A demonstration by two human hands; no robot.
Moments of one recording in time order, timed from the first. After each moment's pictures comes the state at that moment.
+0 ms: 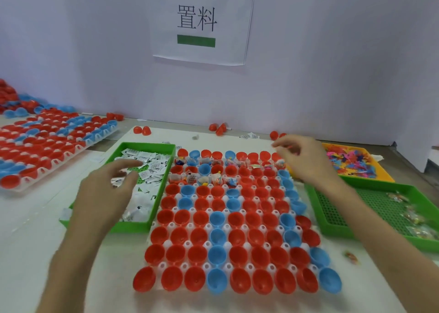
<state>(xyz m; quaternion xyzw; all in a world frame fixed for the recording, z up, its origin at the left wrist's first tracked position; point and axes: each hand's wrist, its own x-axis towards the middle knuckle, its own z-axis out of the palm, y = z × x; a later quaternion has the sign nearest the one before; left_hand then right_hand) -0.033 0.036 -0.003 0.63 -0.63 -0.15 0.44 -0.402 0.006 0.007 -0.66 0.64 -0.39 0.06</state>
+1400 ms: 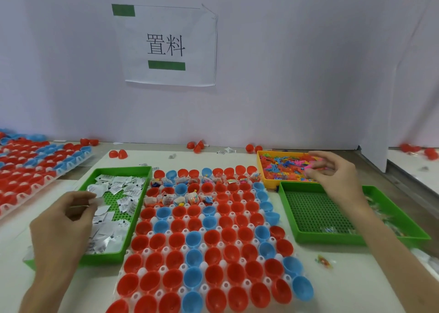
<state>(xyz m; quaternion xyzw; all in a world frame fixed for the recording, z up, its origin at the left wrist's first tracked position) 0.001 -0.011 -0.061 0.59 -0.58 -0.13 0.54 -0.497 0.058 -0.006 -0.51 0.64 -0.56 0.10</state>
